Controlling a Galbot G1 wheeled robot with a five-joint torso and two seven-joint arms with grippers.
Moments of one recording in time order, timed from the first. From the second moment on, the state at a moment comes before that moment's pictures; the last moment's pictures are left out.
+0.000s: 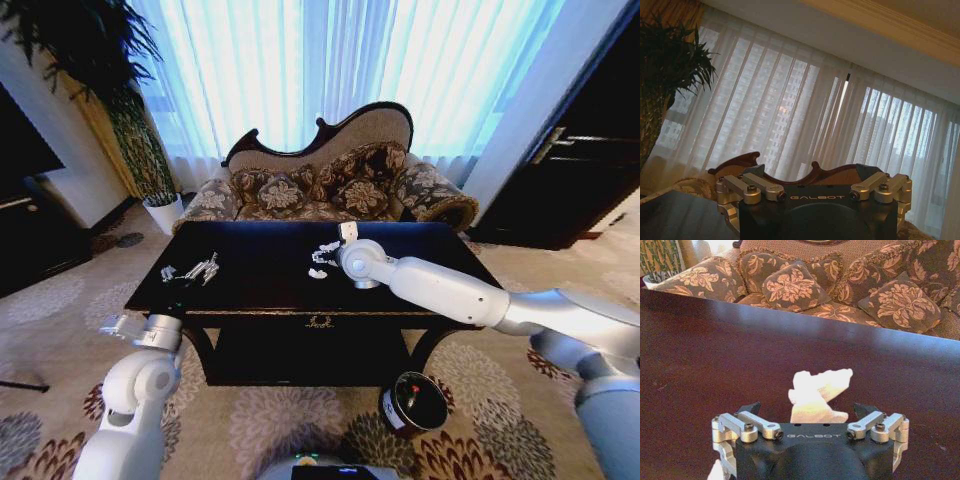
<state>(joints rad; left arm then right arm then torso) 1.32 -1.31 -0.75 -2.24 -0.69 0.16 0.05 0.15 0.93 -0.86 1.69 1.69 -0.44 0.92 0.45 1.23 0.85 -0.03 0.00</state>
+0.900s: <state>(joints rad) 1.33 -1.31 -0.76 -2.23 -0.65 0.15 0.06 0.08 0.89 -0.81 1.73 1.65 -0.40 0.80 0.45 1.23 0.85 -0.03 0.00</state>
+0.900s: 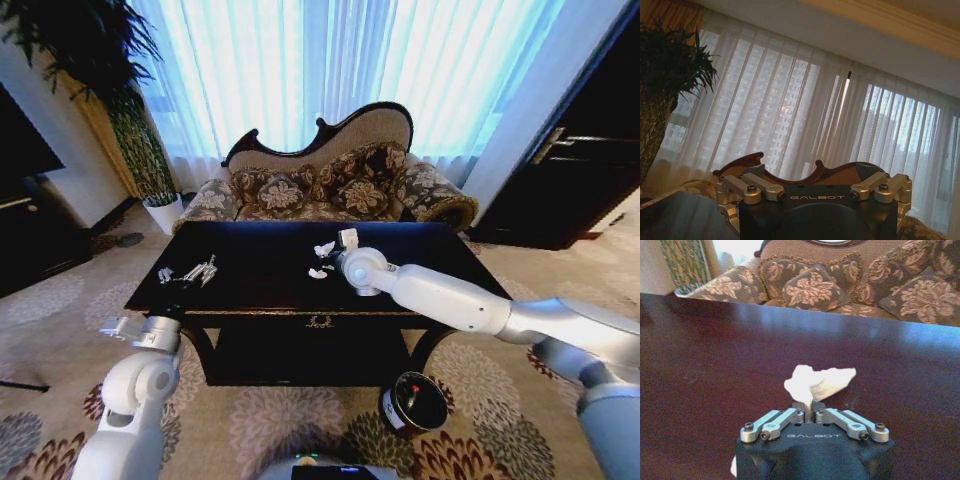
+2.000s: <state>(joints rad) 1.37 -1.35 -0.75 -2.31 -0.61 0.14 0.06 -0.88 0.55 0.16 2.07 1.50 -0.21 0.44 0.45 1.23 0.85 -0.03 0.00</state>
